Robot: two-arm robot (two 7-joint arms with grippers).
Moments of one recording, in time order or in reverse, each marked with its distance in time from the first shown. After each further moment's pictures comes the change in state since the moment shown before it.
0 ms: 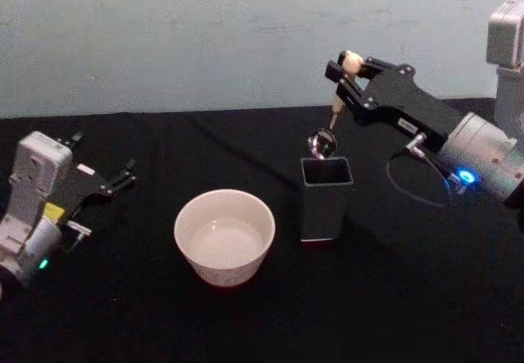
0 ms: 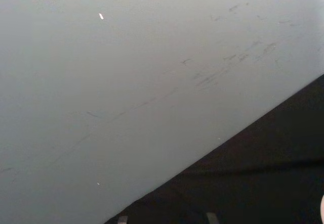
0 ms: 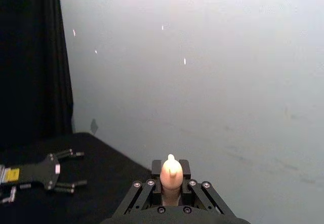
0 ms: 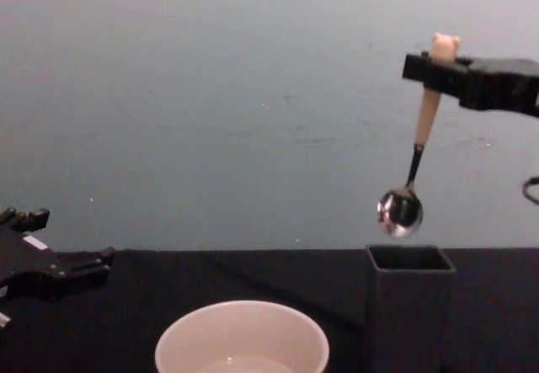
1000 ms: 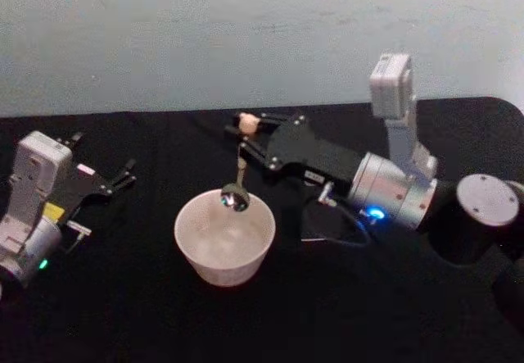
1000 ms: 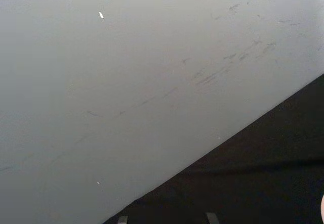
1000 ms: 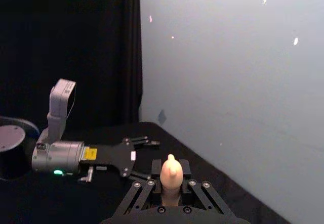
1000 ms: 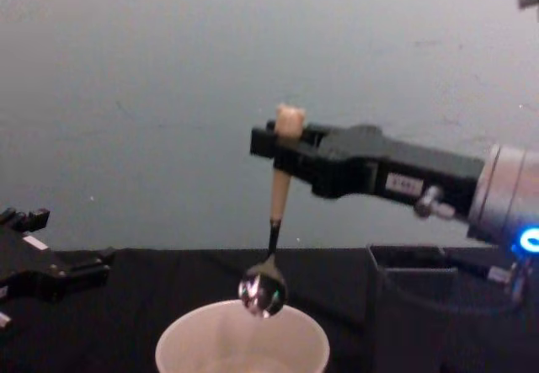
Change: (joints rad) left arm 0.000 0.000 0.000 0.000 0.000 0.000 0.000; right arm 0.118 -0.106 -0.221 0.195 -0.028 -0.121 0.176
